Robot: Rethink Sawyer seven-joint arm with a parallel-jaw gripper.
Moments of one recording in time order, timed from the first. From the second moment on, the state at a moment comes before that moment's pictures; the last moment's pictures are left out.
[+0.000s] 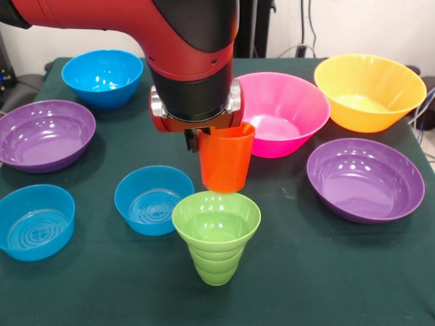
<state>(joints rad) -0.43 -0.34 0.39 0.89 -0.39 1.41 1.61</state>
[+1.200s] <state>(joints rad) -0.40 -0.34 0.39 0.84 -0.39 1.51 1.61</state>
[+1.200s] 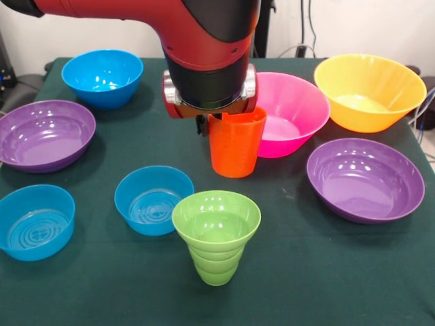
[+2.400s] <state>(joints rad) -0.39 -0.41 0.39 0.81 -0.38 1.51 1.61</state>
